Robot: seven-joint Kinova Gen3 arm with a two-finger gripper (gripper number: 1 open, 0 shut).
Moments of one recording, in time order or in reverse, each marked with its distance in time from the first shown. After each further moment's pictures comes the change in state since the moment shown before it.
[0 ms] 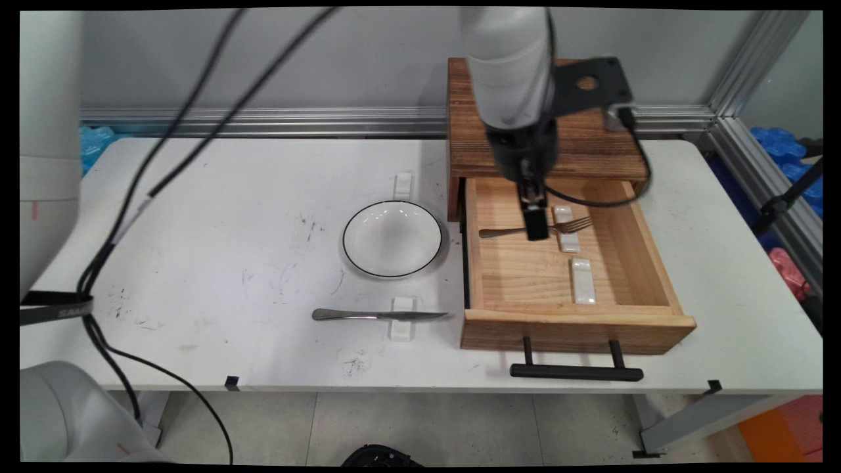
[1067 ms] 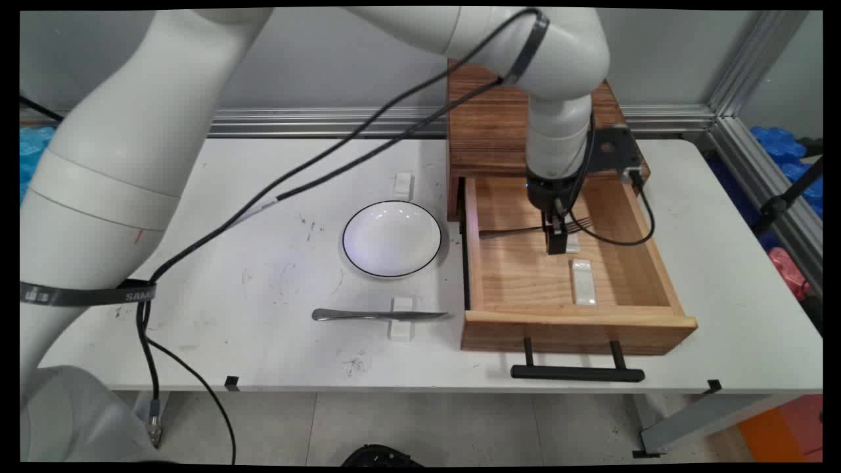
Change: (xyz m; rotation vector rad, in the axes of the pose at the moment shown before) arm 0.044 -0.047 0.153 0.066 -0.101 -0.012
